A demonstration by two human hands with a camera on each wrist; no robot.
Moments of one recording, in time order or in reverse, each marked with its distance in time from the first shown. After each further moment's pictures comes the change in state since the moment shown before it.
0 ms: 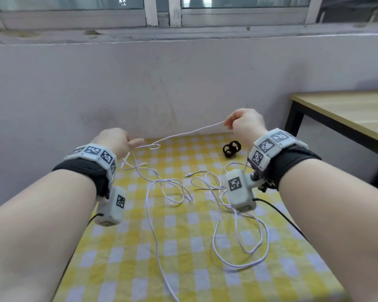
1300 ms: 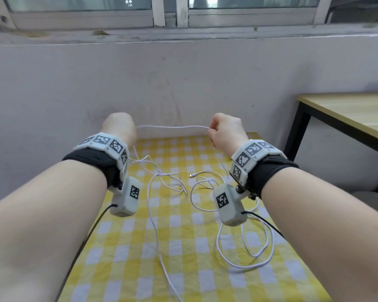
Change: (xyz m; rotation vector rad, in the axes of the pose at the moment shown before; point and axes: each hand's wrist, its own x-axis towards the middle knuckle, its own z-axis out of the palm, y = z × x) left_hand 0.000 0.016 -0.020 0.077 0.225 -0.017; right_hand -0.015 -0.018 0.045 -0.140 -0.059 -0.209
